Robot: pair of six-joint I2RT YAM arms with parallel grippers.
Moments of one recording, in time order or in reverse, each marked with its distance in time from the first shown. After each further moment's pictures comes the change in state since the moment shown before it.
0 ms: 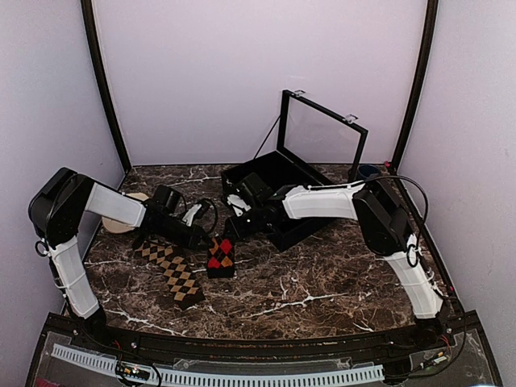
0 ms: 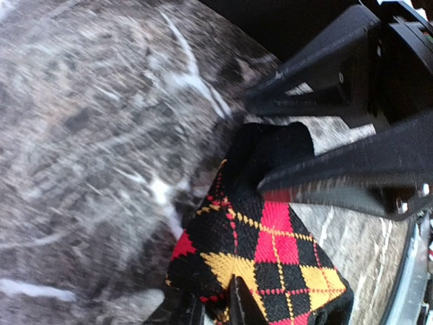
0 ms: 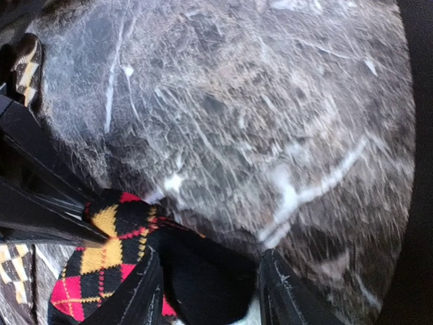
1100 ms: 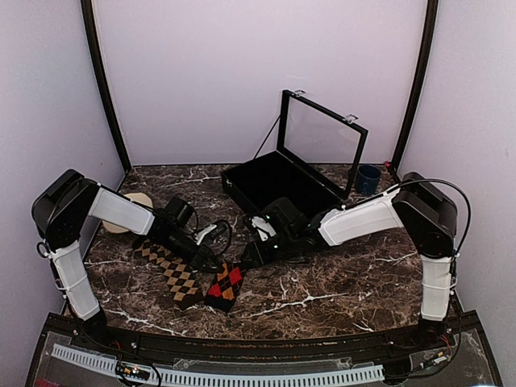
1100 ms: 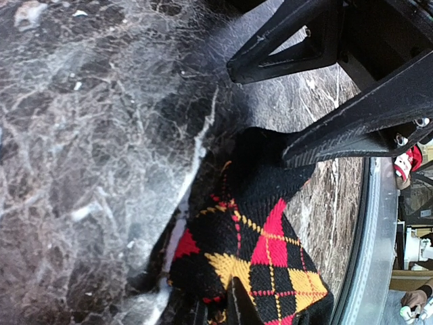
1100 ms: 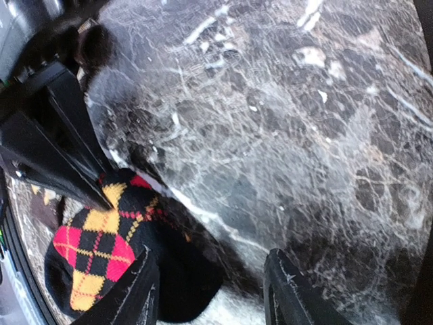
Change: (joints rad) left arm -0.121 -0.006 -0.025 -0.150 0.199 0.151; right arm 0.056 -0.382 -0.681 0.344 -0.053 0.158
